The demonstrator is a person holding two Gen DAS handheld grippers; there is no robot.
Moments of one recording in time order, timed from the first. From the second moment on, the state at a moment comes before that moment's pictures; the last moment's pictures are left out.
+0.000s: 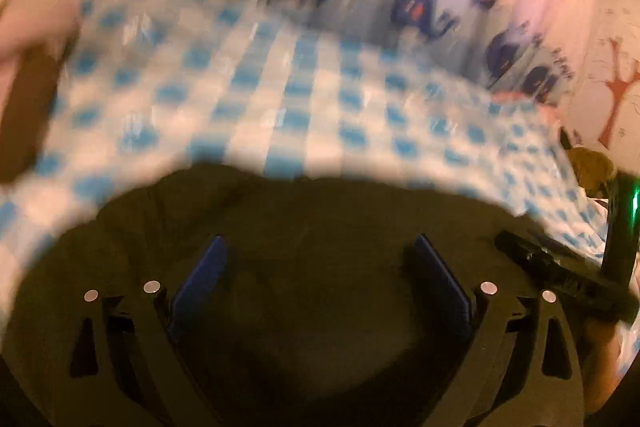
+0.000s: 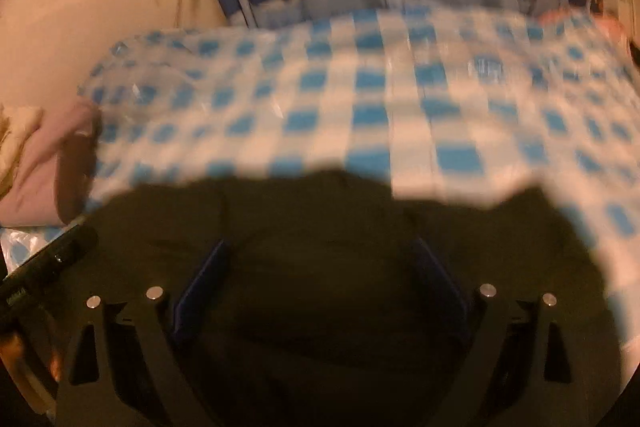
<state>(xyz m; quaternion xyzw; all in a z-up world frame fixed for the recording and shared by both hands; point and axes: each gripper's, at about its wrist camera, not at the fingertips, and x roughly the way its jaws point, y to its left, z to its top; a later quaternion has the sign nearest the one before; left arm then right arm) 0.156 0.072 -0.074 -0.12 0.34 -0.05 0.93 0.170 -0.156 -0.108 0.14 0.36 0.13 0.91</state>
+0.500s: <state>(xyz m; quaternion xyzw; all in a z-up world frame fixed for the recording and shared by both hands) 0.116 0.099 -0.059 -0.04 0.32 0.03 0.95 0.117 -0.232 -0.086 0.16 0.35 0.05 0.92</state>
